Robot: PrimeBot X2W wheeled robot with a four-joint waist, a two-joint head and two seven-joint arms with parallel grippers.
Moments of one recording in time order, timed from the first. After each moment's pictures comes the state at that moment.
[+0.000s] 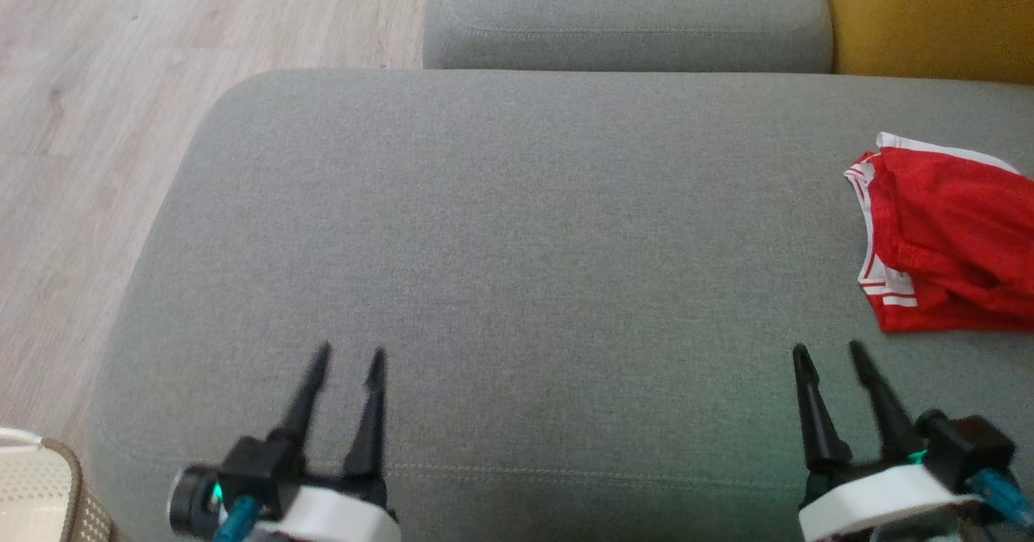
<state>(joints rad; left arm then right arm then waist) 0.13 0.05 -0.25 0.02 -0.11 0.00 -0.26 0.12 -0.04 -0.05 0.11 0.21 0.13 -0.25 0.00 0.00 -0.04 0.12</state>
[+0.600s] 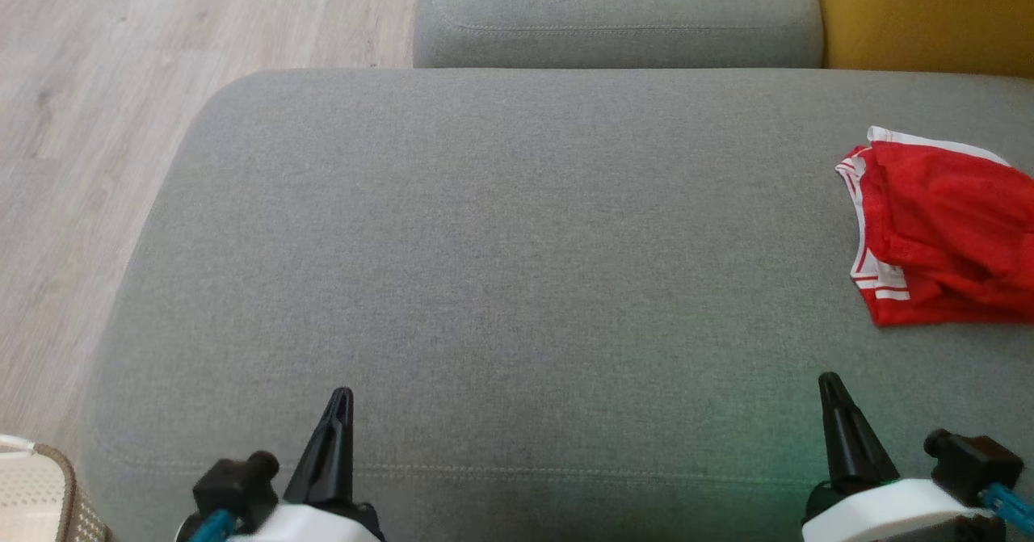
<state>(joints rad) 0.17 0.05 -0.24 0.10 -0.29 -0.01 -0.23 0.14 -0.04 -0.05 0.19 0.37 0.13 -0.22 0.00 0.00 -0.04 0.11</state>
